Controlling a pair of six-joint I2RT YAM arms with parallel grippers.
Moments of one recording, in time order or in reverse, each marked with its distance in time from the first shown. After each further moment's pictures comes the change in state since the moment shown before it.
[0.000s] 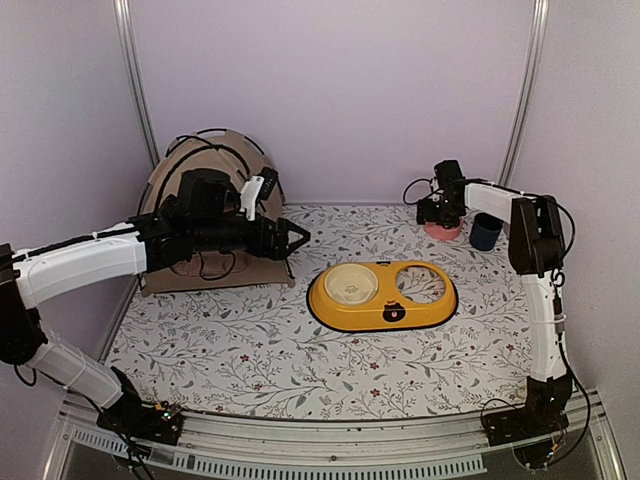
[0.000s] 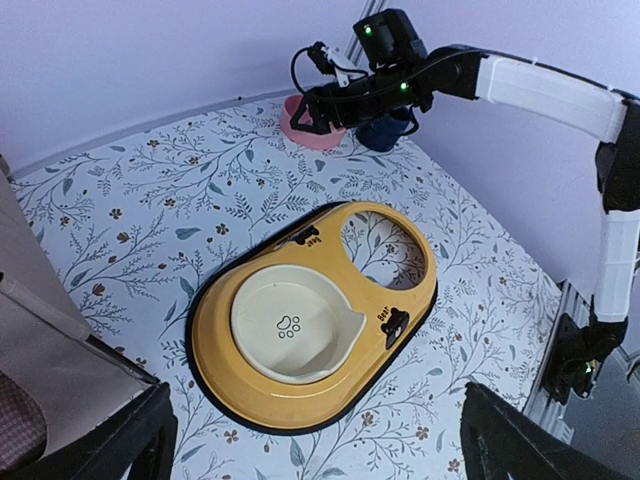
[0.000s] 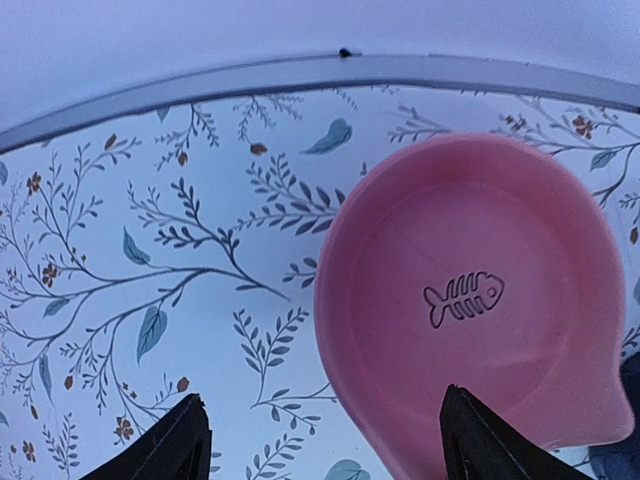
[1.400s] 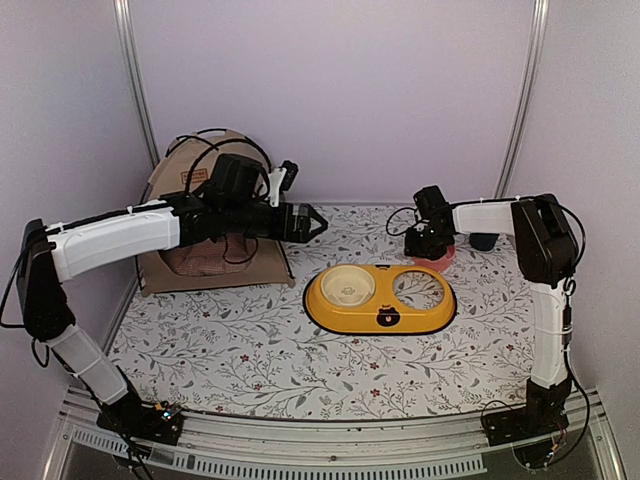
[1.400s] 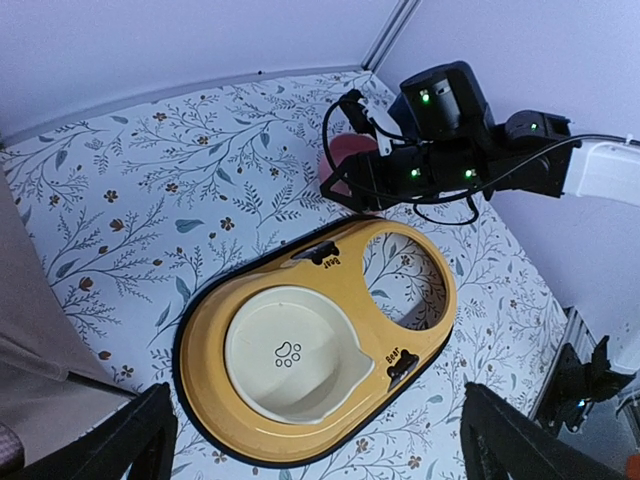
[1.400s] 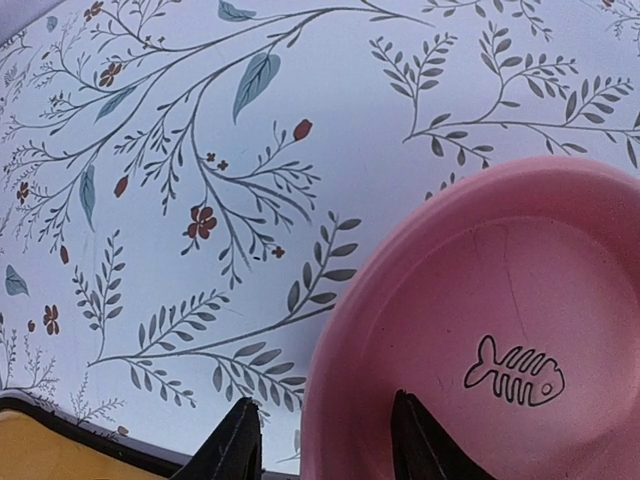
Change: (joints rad) left arm 0.003 0.219 0.233 -0.106 -0.021 -0.086; right arm 0.166 -0.205 -0.449 0.119 -0.022 0.210
